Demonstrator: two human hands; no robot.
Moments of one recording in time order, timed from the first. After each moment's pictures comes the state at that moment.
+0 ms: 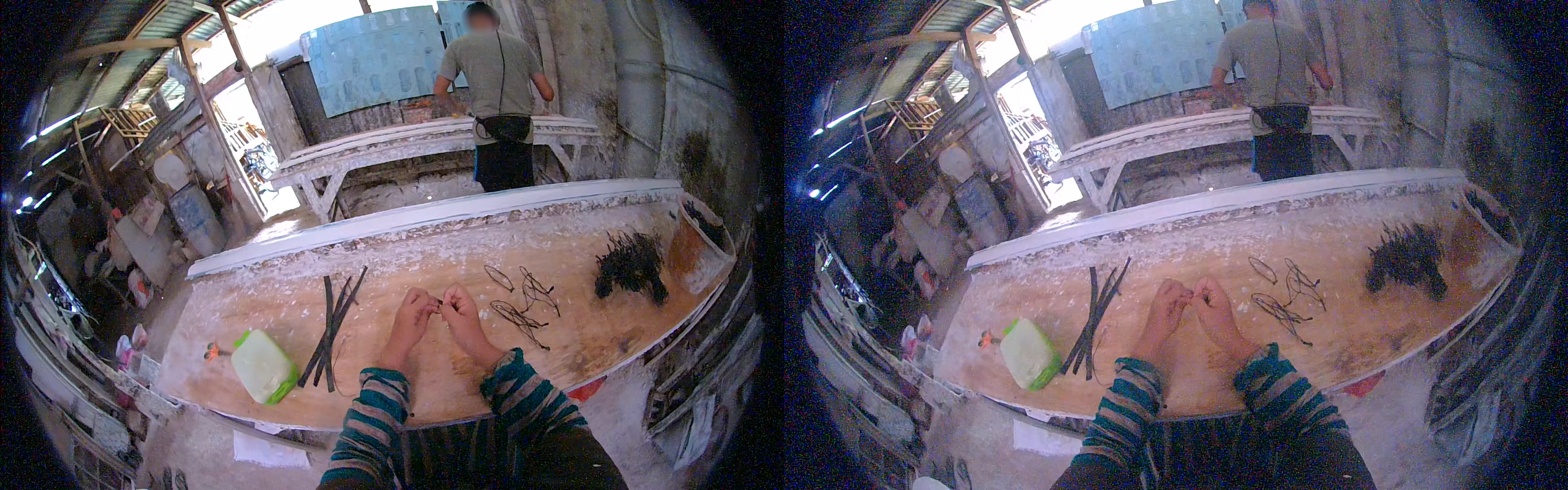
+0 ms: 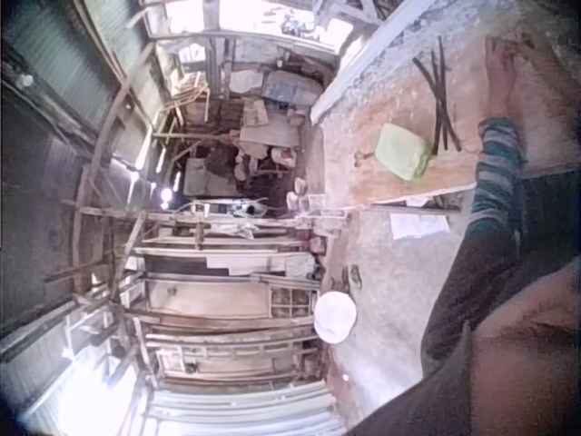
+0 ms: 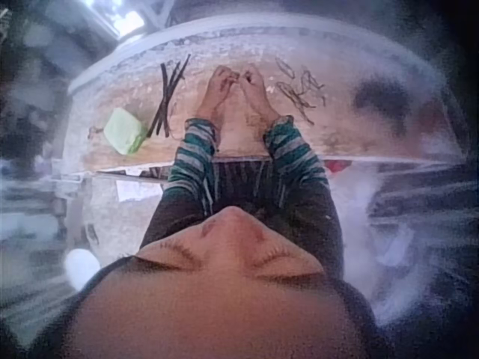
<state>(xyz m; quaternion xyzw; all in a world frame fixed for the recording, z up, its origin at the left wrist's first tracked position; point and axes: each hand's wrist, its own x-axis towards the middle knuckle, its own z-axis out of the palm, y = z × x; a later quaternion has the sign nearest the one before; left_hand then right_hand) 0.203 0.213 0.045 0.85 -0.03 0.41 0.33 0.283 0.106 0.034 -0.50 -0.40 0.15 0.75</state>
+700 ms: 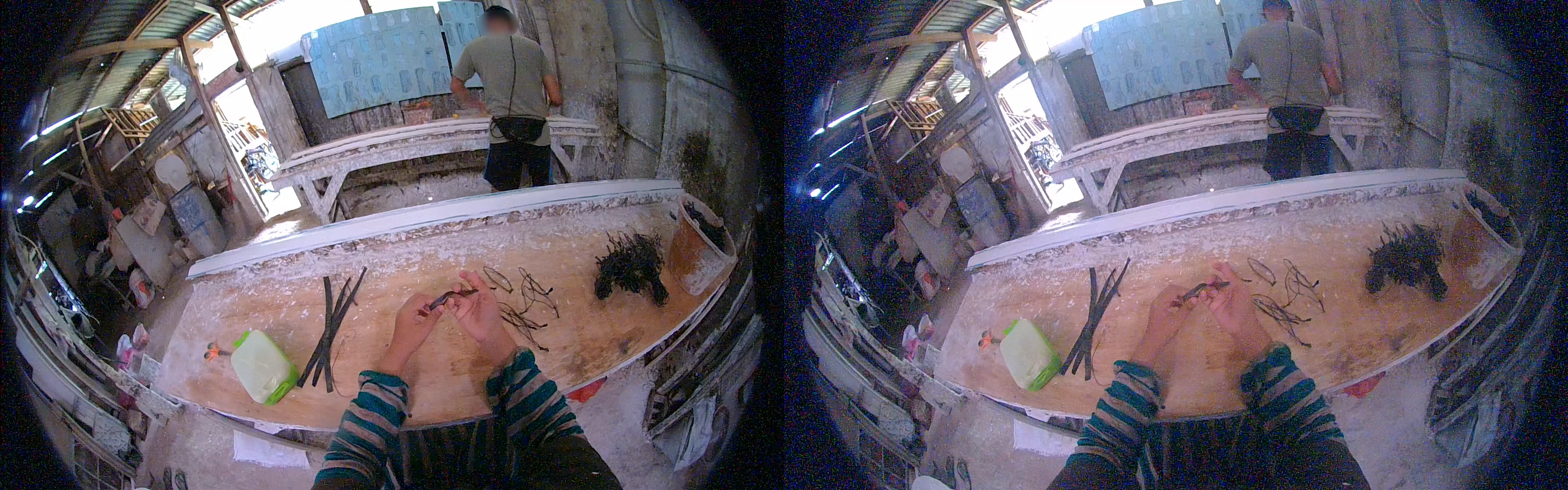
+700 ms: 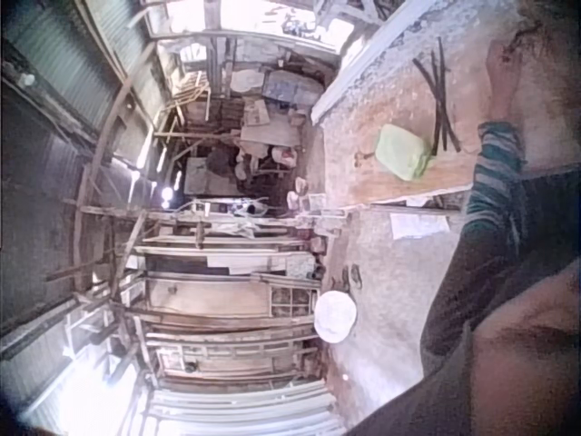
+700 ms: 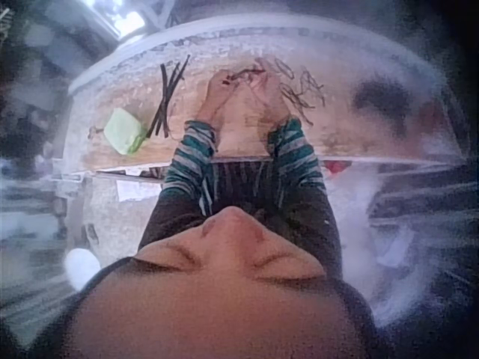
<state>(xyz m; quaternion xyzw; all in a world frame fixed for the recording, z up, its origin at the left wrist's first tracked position) 0.208 0.202 0.043 0.81 0.08 0.36 0.45 0.311 0.090 0.060 -0.14 -0.11 0.43 0.88</state>
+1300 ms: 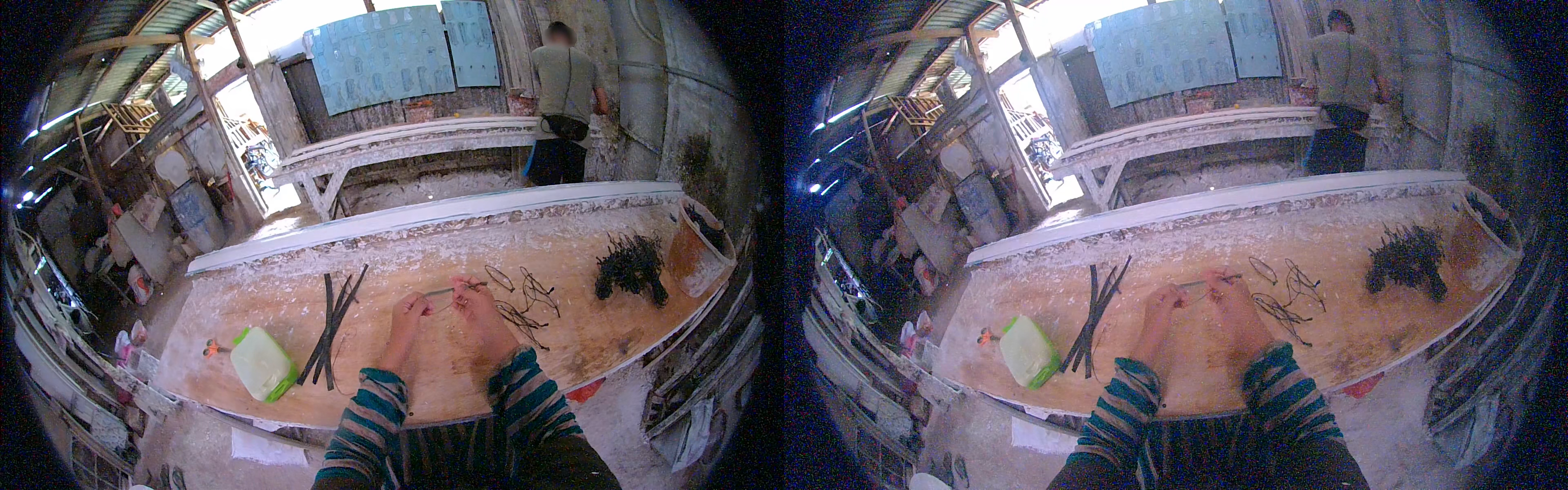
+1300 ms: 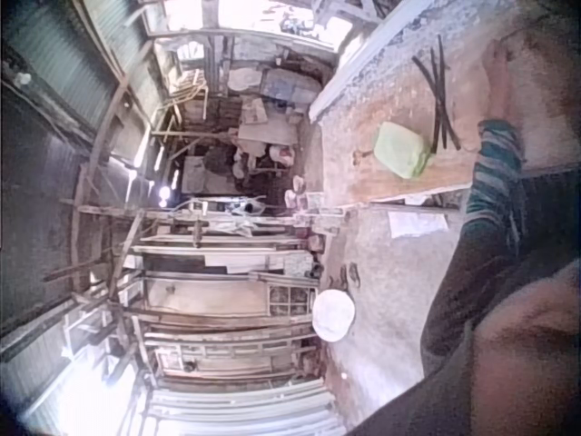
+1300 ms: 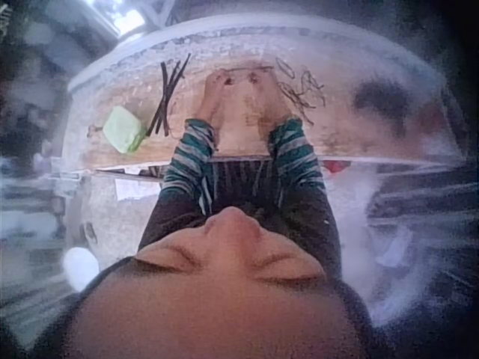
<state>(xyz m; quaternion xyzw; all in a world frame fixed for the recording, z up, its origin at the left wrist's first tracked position) 0.203 0.205 0.049 0.66 0.13 0.34 0.66 0.318 0.096 0.045 -0.40 -0.22 0.34 0.82</state>
